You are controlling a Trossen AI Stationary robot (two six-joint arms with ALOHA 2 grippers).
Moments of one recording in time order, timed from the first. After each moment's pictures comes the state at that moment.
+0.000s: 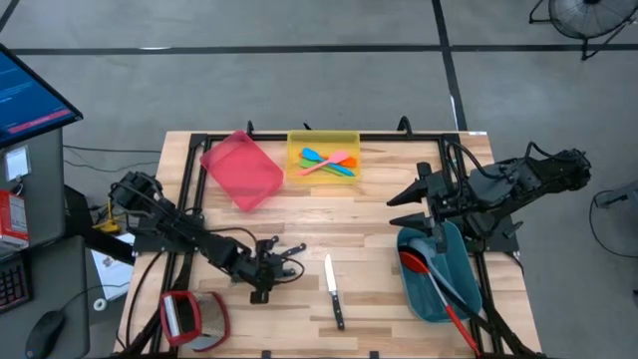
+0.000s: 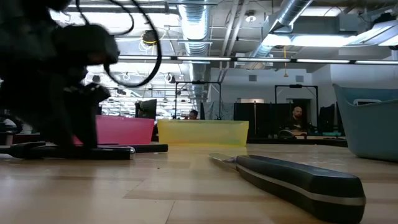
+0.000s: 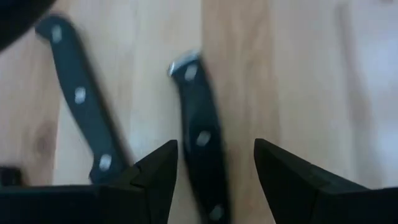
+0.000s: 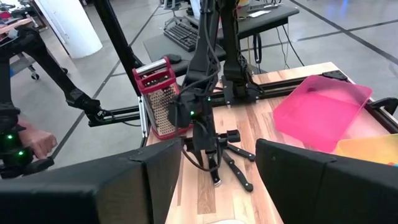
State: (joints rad) left arm -0.52 1.61 0.71 -0.16 -0.25 -0.45; right arm 0.42 1.05 1.38 -0.65 0.32 0.32
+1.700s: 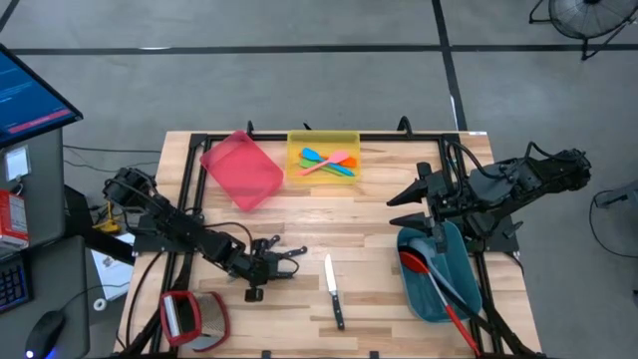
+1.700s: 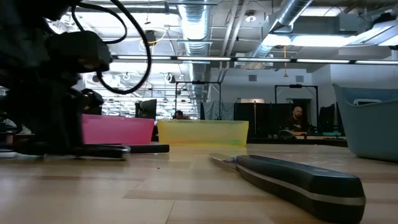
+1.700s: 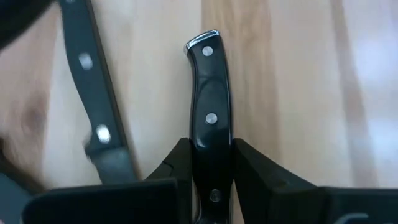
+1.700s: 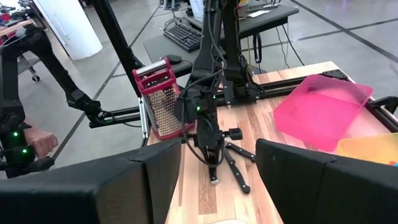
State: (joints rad) left arm -0.51 1.55 0.63 -0.12 -0.18 -0.47; right arm 0.42 1.05 1.38 -0.65 0.32 0.33
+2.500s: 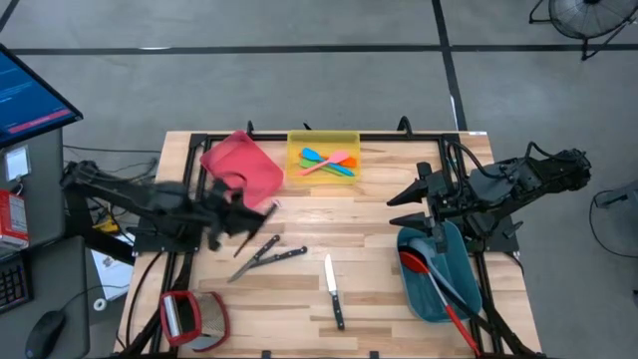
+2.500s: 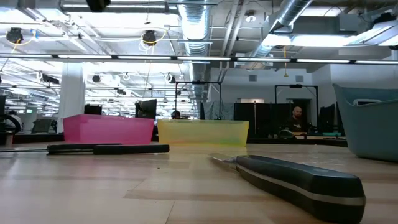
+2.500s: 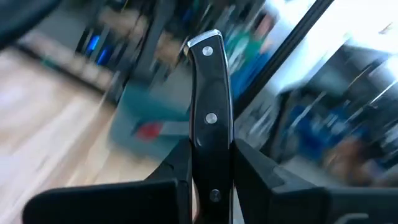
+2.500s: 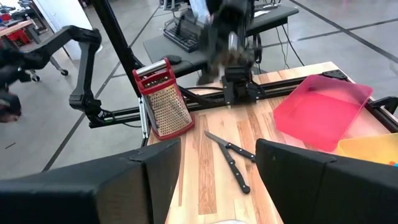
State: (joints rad) left arm -0.32 0.74 0.63 0.10 -0.20 -0.61; right arm 0.42 1.05 1.38 -0.65 0.32 0.33
